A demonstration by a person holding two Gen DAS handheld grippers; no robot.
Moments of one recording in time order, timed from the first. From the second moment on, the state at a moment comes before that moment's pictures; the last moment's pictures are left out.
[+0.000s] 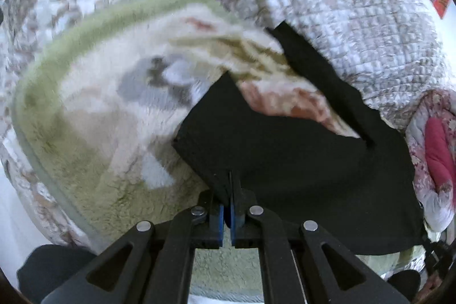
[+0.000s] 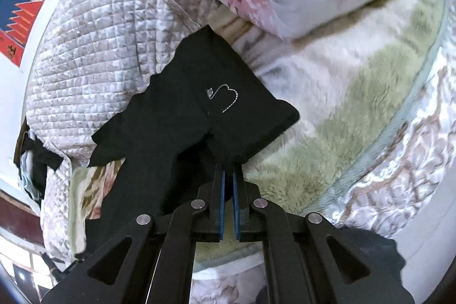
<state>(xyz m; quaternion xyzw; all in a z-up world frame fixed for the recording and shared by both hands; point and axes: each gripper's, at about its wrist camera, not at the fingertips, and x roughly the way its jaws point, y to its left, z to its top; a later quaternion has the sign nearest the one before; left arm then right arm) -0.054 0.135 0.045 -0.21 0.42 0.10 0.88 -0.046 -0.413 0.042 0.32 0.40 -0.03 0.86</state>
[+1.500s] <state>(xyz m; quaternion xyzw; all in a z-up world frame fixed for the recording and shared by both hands) 0.039 0.143 0.064 -0.03 0.38 0.19 0.90 -0.011 -0.411 0.063 0.15 0.41 -0.10 0.89</state>
